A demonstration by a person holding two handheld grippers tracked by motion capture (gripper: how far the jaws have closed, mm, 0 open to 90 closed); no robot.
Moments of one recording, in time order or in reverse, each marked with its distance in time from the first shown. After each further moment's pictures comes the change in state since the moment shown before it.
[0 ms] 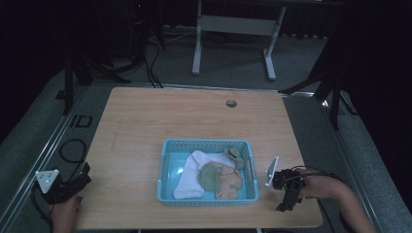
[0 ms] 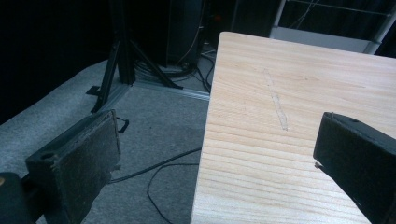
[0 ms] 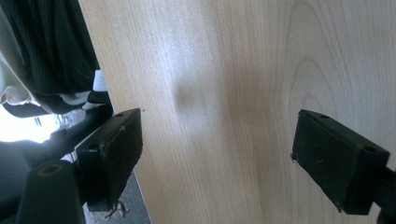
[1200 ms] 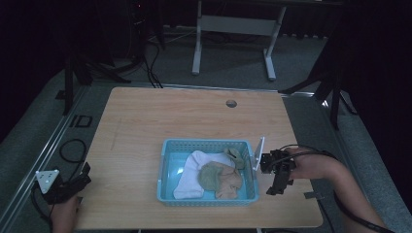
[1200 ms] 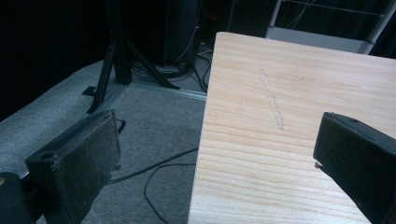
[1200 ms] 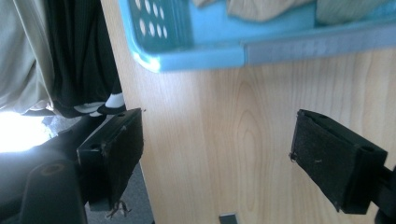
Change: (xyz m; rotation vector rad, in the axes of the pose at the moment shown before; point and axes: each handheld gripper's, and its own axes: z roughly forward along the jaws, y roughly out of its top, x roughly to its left) left arm 0.000 0.000 0.000 0.000 -0.018 0.003; right arm 0.010 0.060 -0.078 0.025 -0.083 -0.080
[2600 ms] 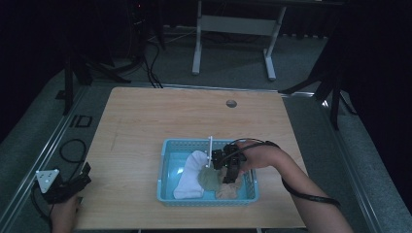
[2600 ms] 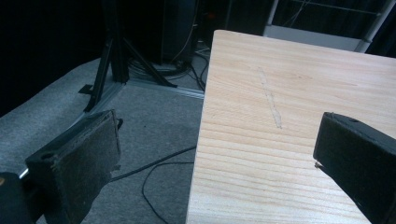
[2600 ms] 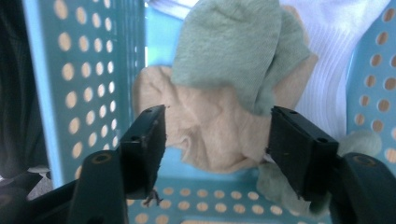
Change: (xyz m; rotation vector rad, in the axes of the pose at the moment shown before) left arm 0.001 0.000 0.001 0.007 -0.011 -0.004; right arm -0.016 0.123 0.030 -0.019 -0.070 -0.183
